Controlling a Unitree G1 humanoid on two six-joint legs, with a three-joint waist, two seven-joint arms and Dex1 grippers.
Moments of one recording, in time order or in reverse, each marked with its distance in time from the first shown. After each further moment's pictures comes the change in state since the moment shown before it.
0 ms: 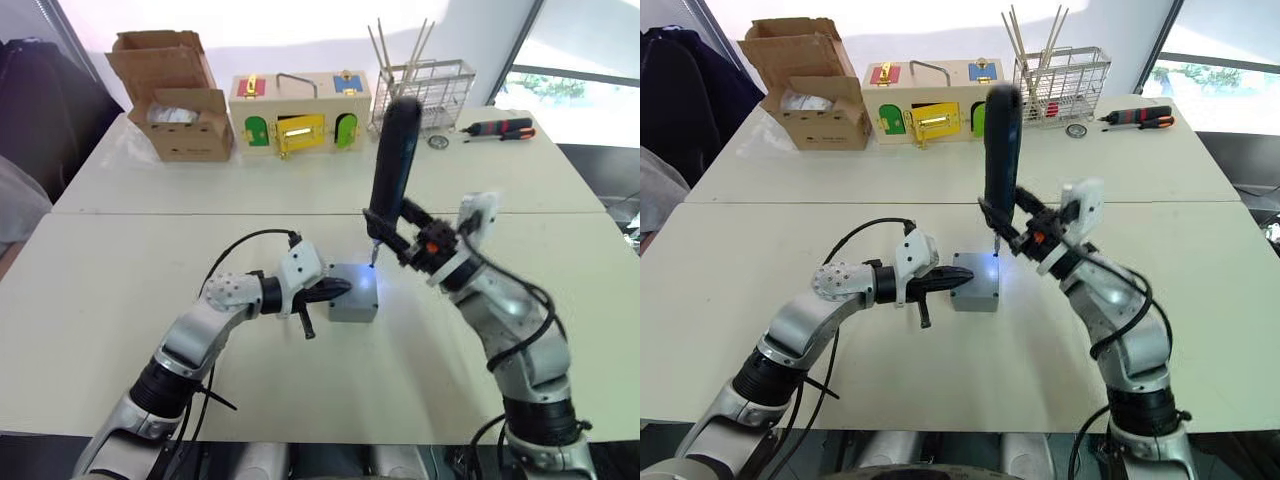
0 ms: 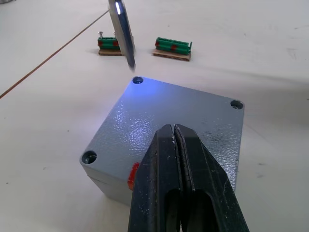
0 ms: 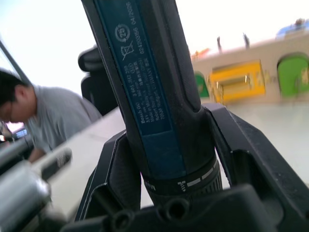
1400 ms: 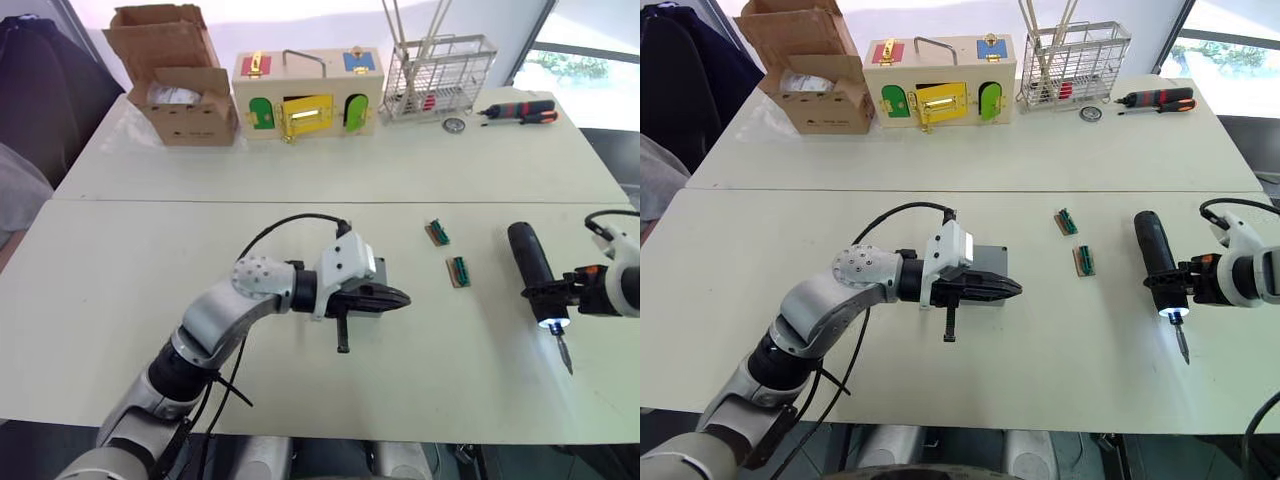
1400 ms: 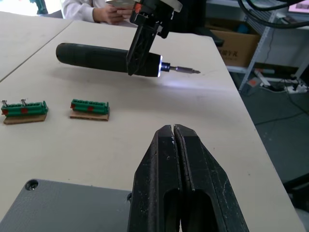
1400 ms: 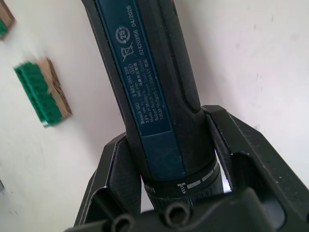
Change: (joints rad) left arm -0.148 -0.069 -0.069 -0.174 -0.192 0.186 -0.055; right arm -0.142 -0.776 -0.039 0.697 0.103 1.062 0.152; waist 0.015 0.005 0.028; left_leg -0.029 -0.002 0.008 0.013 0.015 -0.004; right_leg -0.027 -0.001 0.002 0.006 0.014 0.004
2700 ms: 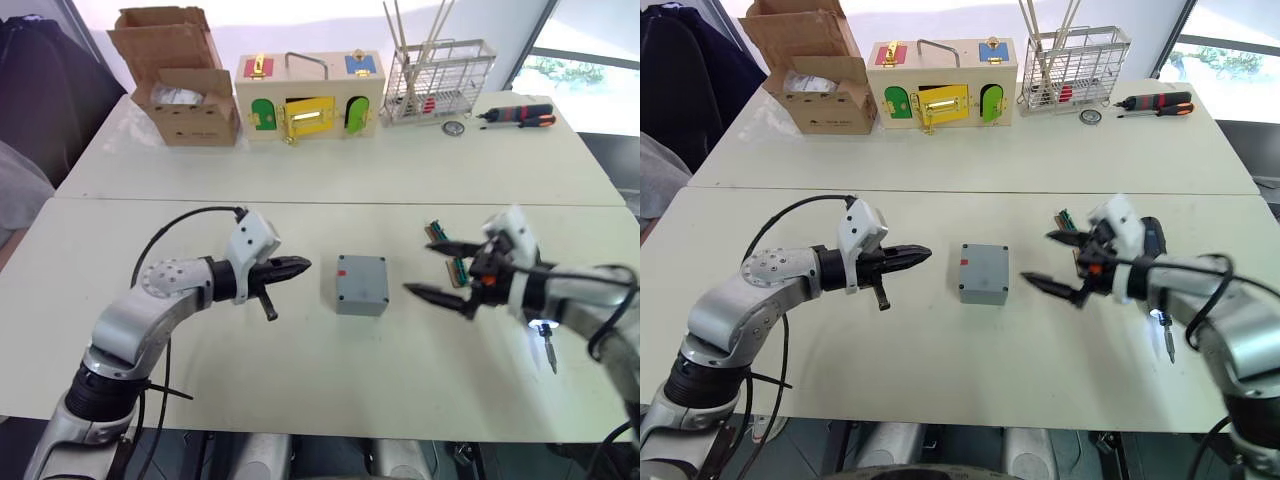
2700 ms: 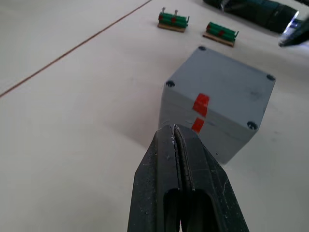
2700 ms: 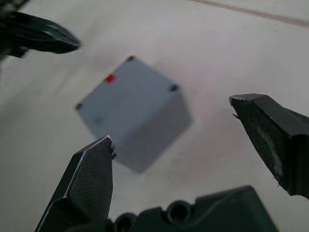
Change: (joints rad) left arm 0.193 0.252 0.303 -0.031 -0.031 0.092 0.122; right arm 0.395 0.342 0.054 -0.734 -0.134 -0.843 0.249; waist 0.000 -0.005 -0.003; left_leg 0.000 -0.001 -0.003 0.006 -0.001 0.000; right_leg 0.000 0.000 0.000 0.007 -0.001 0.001
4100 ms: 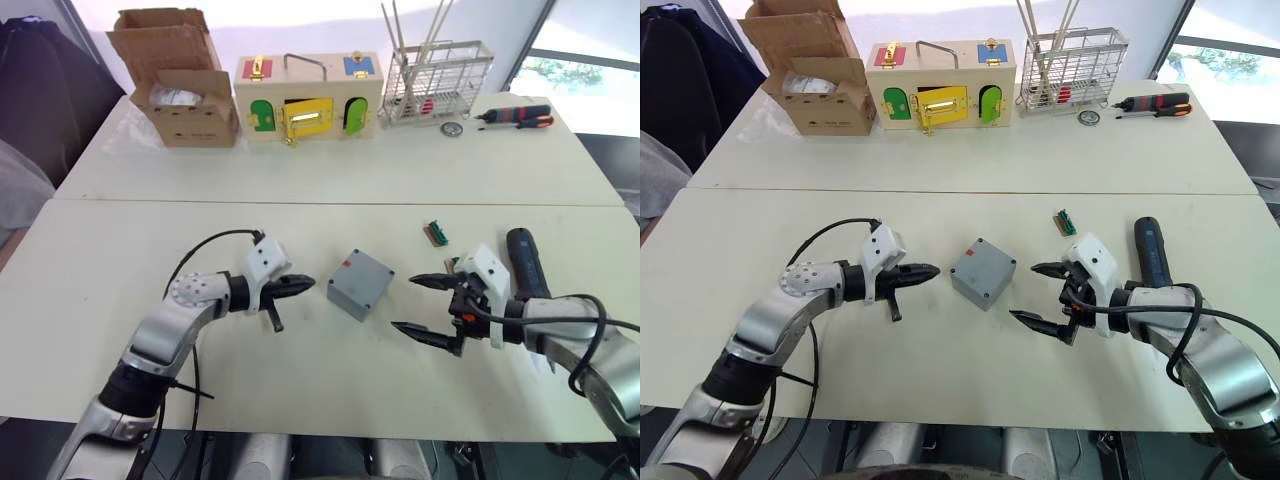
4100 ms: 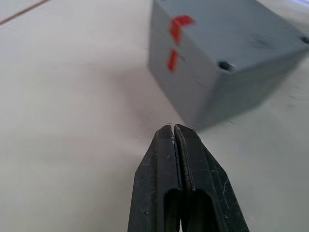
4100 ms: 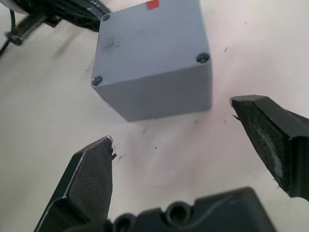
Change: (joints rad) left arm 0.062 -0.029 -0.115 0.123 0.148 -0.158 -0.116; right arm 0.008 -0.075 0.154 0.067 -0.189 -0.197 0.074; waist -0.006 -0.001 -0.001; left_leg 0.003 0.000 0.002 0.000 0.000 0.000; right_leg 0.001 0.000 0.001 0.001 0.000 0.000
